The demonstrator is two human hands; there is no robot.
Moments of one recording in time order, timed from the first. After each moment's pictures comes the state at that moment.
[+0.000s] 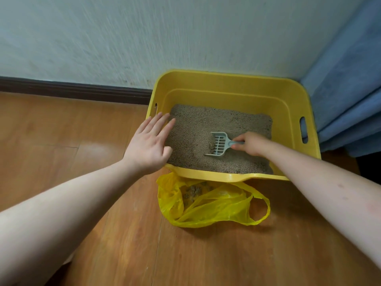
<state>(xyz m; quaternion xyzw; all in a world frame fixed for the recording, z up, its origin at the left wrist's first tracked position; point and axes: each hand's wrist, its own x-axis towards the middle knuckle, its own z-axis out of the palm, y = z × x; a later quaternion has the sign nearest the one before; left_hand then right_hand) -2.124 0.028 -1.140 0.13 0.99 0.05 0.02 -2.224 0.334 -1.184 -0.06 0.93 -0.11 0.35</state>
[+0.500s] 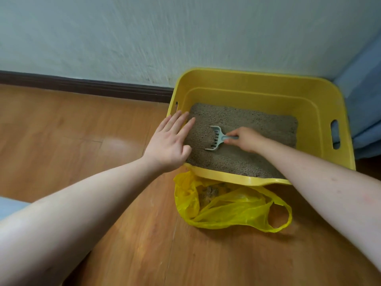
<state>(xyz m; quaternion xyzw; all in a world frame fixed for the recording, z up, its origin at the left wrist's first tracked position) -2.122 0.030 -1.139 0.11 0.99 0.06 0.02 -2.235 0.267 -1.201 -0.12 0.91 -0.19 0.35</state>
